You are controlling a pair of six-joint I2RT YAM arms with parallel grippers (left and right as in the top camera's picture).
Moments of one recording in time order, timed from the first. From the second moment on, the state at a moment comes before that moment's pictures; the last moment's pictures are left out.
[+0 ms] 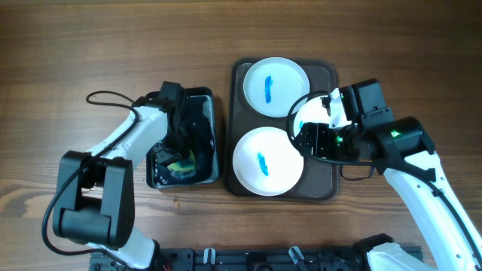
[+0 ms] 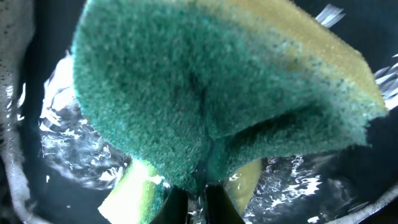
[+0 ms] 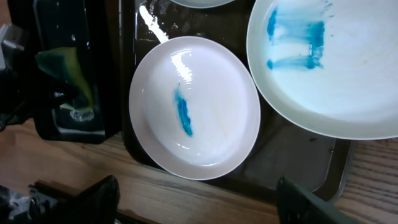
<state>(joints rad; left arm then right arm) -0.20 1.77 1.02 -0.89 0.05 -0.68 0.30 1.24 1.09 -1.05 -0.30 0.39</state>
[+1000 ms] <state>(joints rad) -0.20 1.73 1.17 -0.87 -0.13 -0.57 0.30 1.24 1.09 -1.02 -0.28 0.39</state>
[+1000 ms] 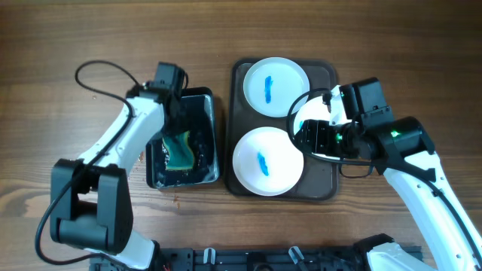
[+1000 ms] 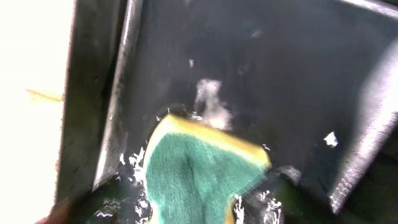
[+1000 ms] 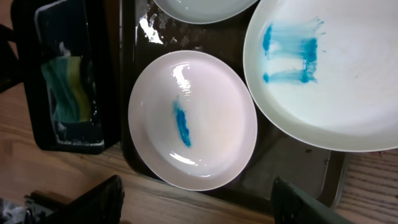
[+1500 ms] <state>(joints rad) -0.20 1.68 0.90 -0.70 -0.02 -0.55 0.30 1.24 0.96 -1.05 -0.28 0.40</state>
